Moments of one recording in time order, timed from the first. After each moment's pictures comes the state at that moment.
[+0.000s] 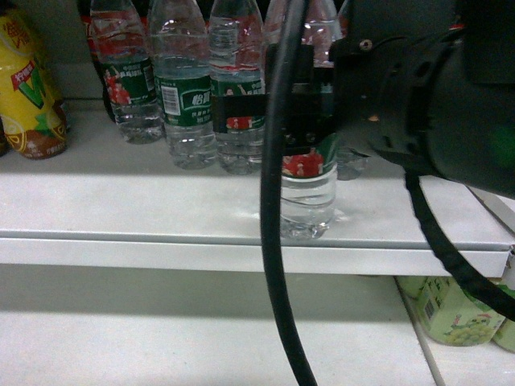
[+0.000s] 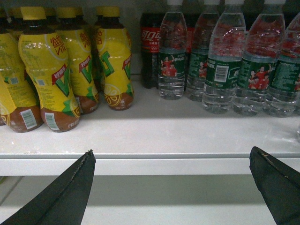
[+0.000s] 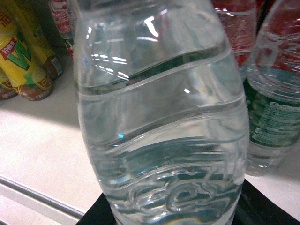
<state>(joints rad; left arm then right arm) 0.00 0.01 0.01 0.00 0.00 0.00 0.56 1.65 0.80 0.63 0.17 0.15</state>
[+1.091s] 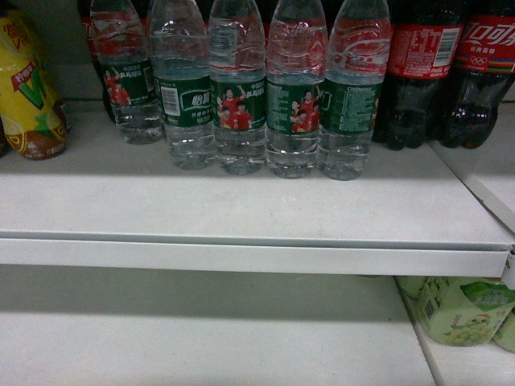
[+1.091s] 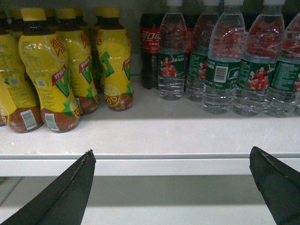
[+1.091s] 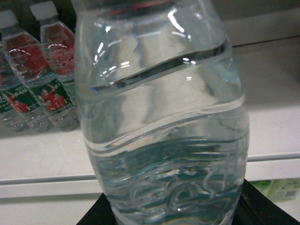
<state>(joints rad) 0.00 0.01 0.01 0.00 0.00 0.00 -0.11 0.65 0.29 0.20 -0.17 0.15</state>
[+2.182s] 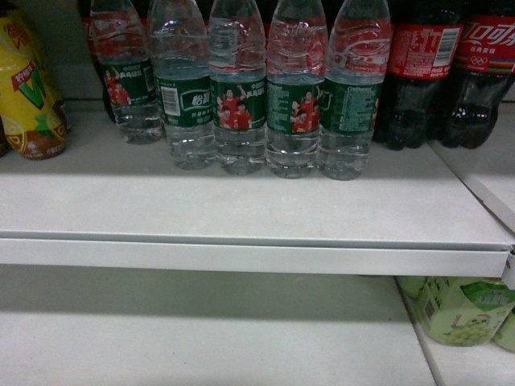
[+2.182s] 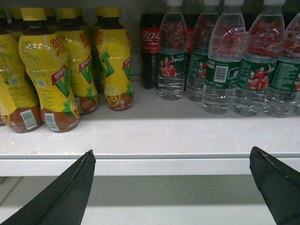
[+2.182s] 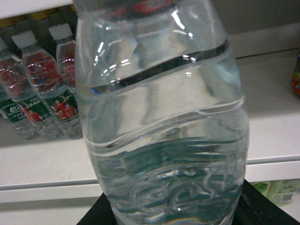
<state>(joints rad) 0.00 0.01 0.01 0.00 0.00 0.00 -0.10 0.48 0.31 0.06 -0.15 0.17</state>
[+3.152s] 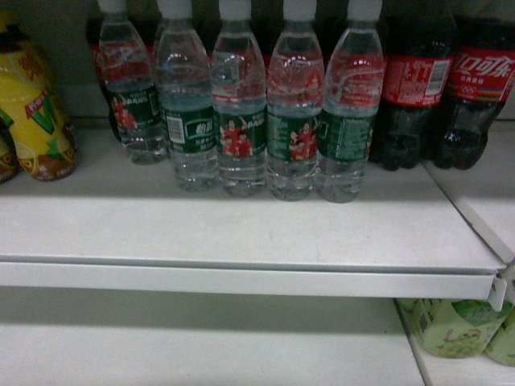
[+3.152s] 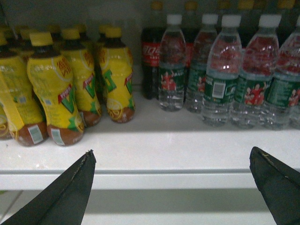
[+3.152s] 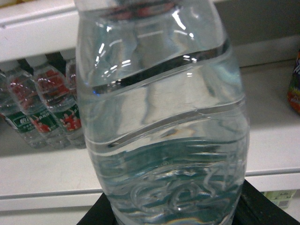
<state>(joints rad) 0.00 0.01 0.01 -0.01 0.00 0.00 -0.10 0.48 0.31 0.05 -0.15 0.17</state>
